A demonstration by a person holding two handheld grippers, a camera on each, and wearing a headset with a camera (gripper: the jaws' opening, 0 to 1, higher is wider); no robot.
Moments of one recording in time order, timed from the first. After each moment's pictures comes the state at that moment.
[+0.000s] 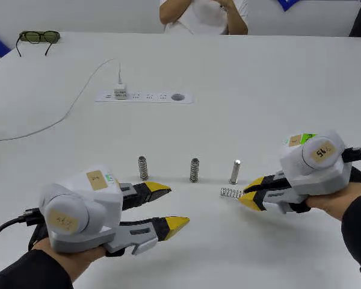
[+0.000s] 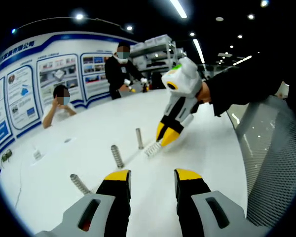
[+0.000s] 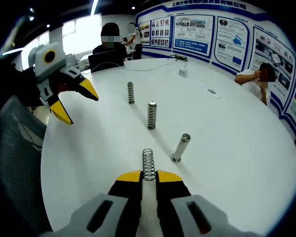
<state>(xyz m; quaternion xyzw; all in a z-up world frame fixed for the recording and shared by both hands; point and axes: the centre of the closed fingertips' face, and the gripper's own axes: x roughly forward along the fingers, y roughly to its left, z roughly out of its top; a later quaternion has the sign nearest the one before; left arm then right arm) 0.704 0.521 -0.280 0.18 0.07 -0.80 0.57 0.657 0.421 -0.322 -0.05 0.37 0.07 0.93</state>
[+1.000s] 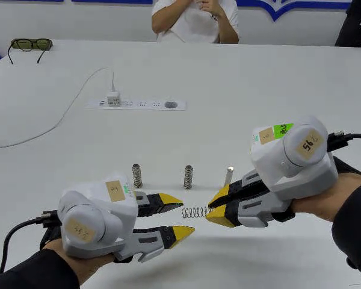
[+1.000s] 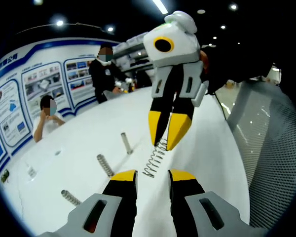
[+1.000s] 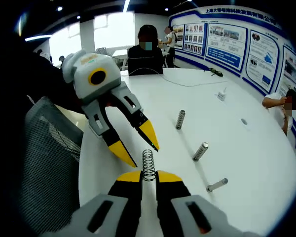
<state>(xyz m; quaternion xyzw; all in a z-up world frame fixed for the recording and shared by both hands) 0.681 0.513 -0.283 0.22 0.03 -0.82 0.52 0.667 0.510 -0.270 -0.09 0.36 0.20 0.91</state>
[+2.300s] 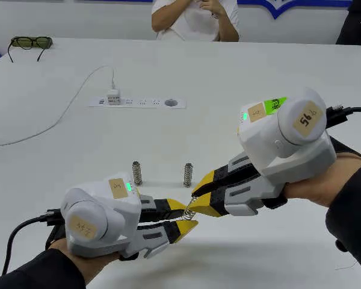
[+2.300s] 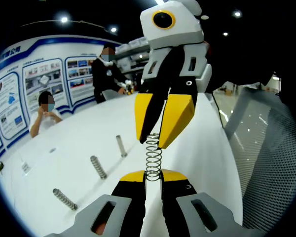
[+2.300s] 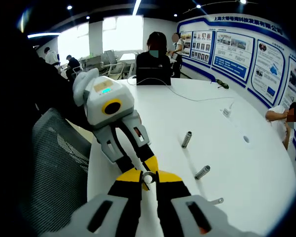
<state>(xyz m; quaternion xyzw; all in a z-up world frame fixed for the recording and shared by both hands) 0.670 0.511 -0.281 0.19 0.06 -0.83 0.52 0.682 0.533 -0.234 -0.11 0.33 0.22 0.91</state>
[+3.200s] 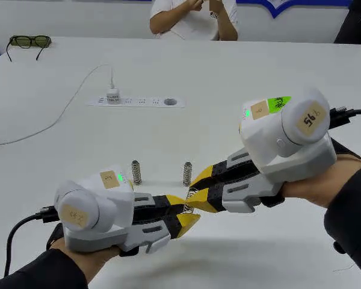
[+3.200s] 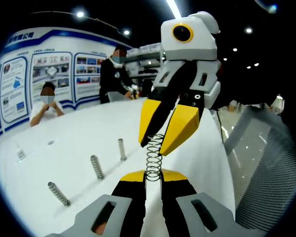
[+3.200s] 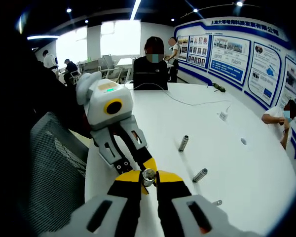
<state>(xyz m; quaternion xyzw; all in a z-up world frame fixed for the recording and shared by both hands) 0.671 0.509 -0.272 0.13 0.09 -0.83 0.53 0.686 0.530 -0.231 -0.10 0.31 0.21 0.92</state>
